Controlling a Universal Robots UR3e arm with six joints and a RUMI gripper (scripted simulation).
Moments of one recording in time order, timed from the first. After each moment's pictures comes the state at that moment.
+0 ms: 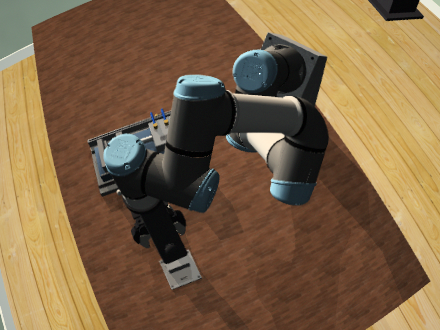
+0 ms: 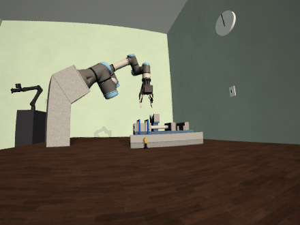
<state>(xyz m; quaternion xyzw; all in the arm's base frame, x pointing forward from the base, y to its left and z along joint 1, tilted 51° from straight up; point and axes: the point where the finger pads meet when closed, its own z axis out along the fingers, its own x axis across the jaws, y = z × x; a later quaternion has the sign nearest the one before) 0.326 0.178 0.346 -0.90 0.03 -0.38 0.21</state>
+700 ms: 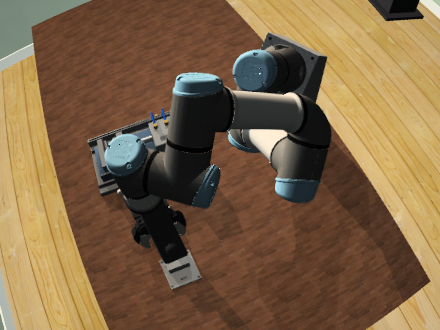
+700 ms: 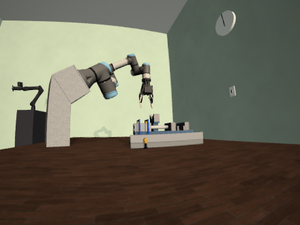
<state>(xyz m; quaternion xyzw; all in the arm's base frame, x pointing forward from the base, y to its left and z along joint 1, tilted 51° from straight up) 0.327 0.179 0.344 -0.90 0.03 -0.38 0.21</state>
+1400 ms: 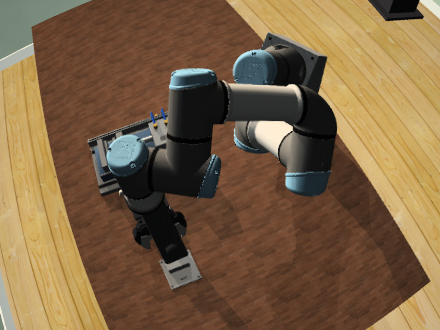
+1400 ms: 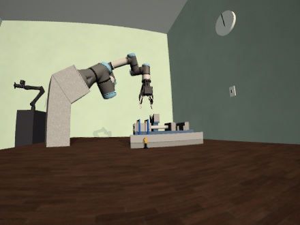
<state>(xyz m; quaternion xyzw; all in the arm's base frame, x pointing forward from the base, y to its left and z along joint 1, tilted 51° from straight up) 0.333 0.182 0.339 -0.90 0.03 -0.38 0.22</state>
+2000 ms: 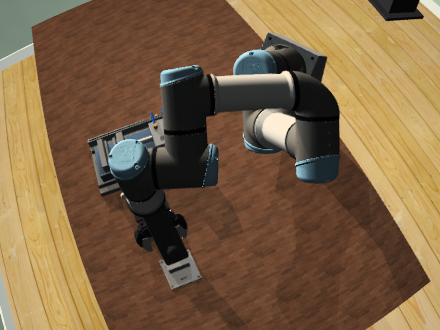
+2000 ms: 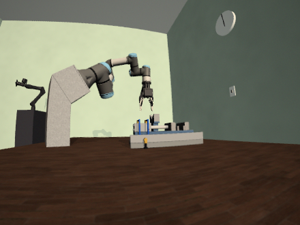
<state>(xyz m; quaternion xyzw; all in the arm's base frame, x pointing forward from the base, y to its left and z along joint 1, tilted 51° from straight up) 0.344 0.187 0.330 -0.90 0.03 -0.38 0.22</state>
